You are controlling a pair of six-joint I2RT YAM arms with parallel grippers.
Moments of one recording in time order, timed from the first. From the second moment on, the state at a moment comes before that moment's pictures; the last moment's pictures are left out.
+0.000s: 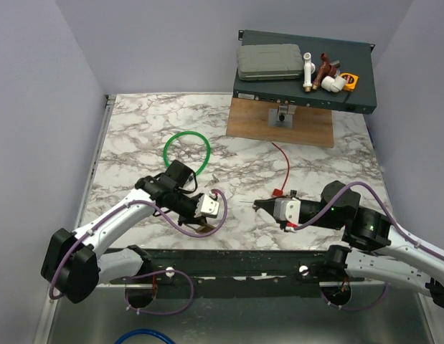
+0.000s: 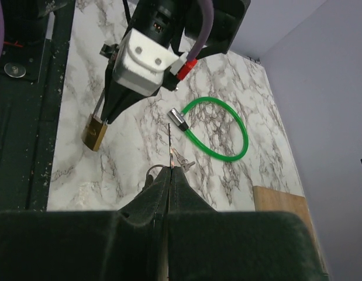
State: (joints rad) left arm -0.59 1.14 0.79 -0.85 0.82 1.00; right arm 1.09 0.66 0.80 -0.31 -0.22 -0.65
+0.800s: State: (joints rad) left arm -0.52 1.28 0.71 -0.62 0.54 1.08; right arm 1.09 0.63 0.80 -0.32 -0.20 -0.60
